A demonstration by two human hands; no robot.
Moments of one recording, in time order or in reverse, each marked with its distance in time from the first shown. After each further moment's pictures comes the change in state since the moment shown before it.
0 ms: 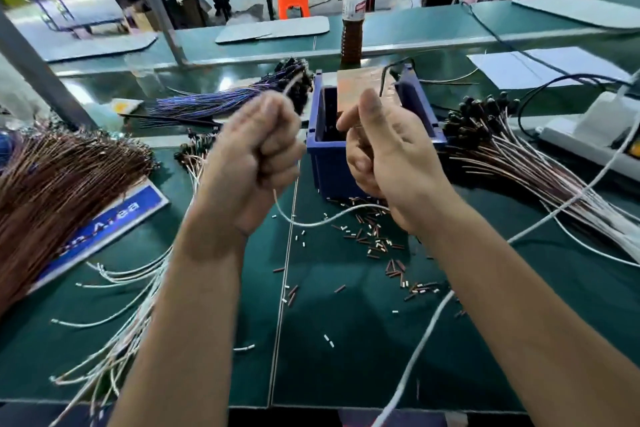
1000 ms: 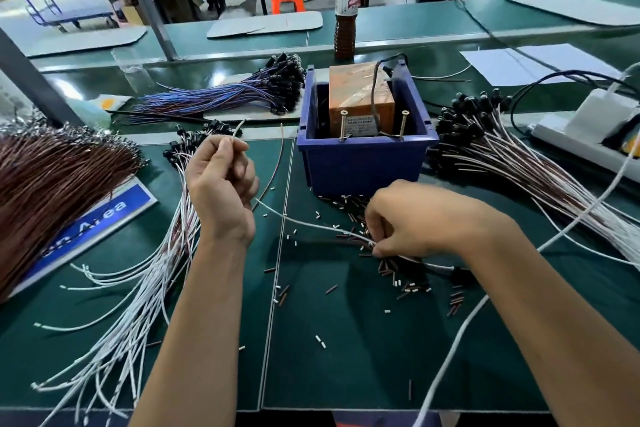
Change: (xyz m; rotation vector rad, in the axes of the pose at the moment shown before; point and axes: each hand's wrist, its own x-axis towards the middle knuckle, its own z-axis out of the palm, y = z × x) left_hand -0.006 -0.057 -0.033 0.051 0.668 0.265; right_hand -0.016 0.009 -0.046 -1.535 -0.640 0.349
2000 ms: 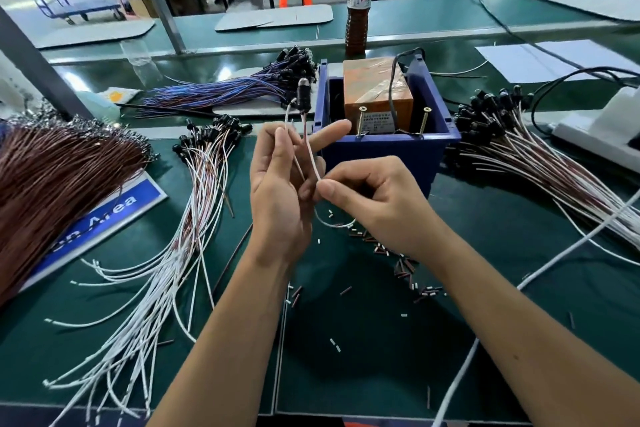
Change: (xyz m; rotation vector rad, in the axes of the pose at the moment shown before) left_hand -0.034 0.003 0.042 -0.153 -0.226 -0.132; right_hand 0.033 -0.034 0.029 1.090 0.553 -0.528
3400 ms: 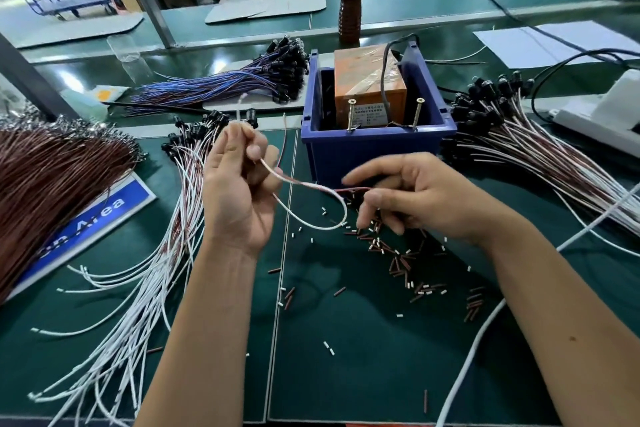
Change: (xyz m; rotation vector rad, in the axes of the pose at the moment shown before) left_hand 0.021 0.010 -0.033 -0.134 0.053 -0.072; right_hand -0.018 0.013 -0.062 0.117 -0.198 0.344
